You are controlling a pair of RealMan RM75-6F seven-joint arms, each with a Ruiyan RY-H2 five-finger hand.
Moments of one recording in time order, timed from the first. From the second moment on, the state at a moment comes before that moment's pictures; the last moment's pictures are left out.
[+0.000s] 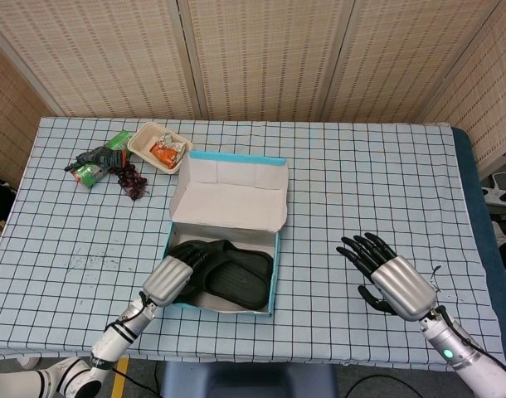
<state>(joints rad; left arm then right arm) -0.62 -1.57 0.00 -1.48 1.49 1.11 0.13 0.36 -0.96 -0.03 -1.84 -1.77 1.27 0.00</state>
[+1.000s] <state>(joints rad) -0.63 -1.40 -0.02 -1.61 1.65 1.20 -0.07 0.35 -0.95 -0.02 -1.86 -1.77 1.27 -0.03</state>
